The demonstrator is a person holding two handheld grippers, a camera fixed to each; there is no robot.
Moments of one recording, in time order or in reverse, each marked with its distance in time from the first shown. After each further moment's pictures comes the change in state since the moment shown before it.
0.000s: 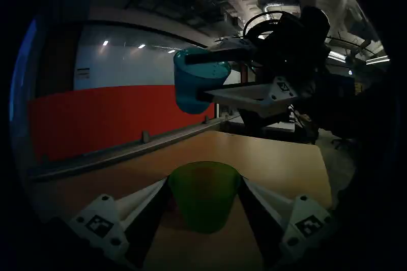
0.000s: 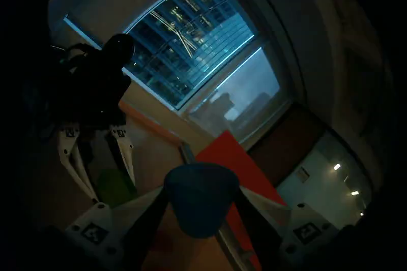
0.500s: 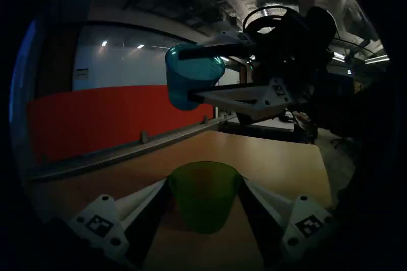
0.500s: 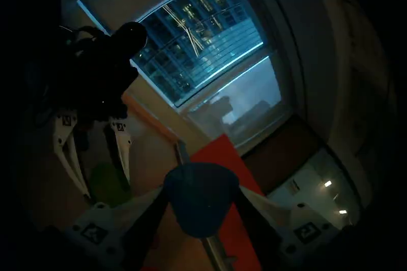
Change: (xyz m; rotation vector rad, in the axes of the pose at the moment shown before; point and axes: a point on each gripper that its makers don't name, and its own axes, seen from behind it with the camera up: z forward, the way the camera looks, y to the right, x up) left arm 0.000 0.003 0.002 -0.008 0.002 0.004; right arm 0.000 0.007 0.008 -0.021 -0.003 -0.129
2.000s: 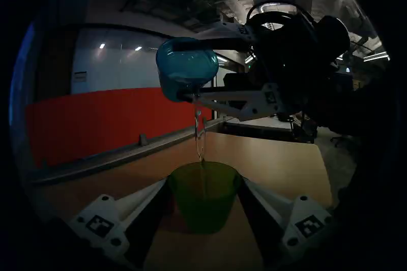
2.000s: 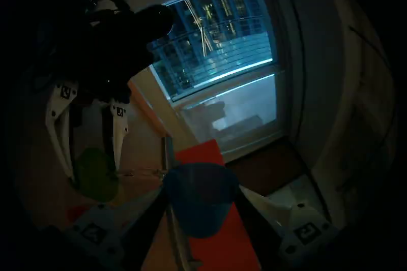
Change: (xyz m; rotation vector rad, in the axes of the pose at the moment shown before) left arm 0.005 0.003 0.004 -0.007 0.006 0.018; right arm 0.004 0.018 0.004 -0.066 0.002 -0.231
